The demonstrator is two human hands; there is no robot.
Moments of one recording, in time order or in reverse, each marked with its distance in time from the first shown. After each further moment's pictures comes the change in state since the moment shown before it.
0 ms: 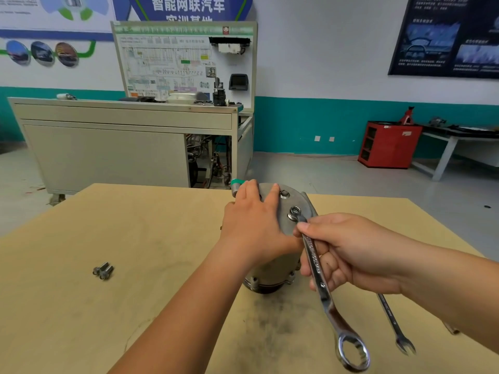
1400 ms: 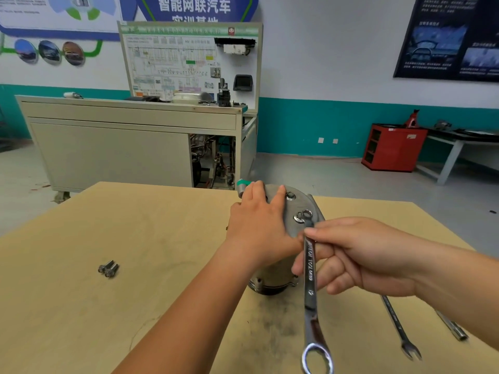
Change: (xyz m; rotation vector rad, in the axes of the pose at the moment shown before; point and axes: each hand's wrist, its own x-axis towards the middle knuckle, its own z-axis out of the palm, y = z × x) left_hand 0.002 -0.003 0.003 0.016 0.021 0.014; right_hand -0.001 -0.005 -0.009 0.071 -0.181 0.086
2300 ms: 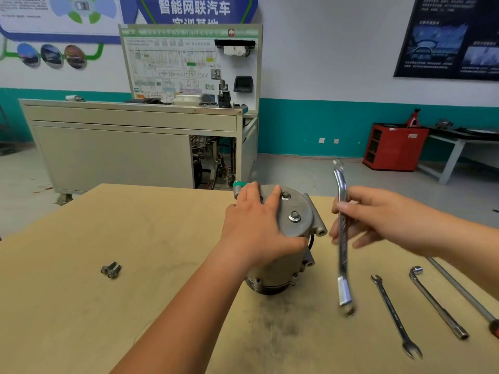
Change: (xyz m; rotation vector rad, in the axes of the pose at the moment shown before) left_hand -0.001 -0.009 0.004 -0.063 0.014 -0.003; right_hand 0.003 -0.010 -0.056 -0.563 0.380 -0.217
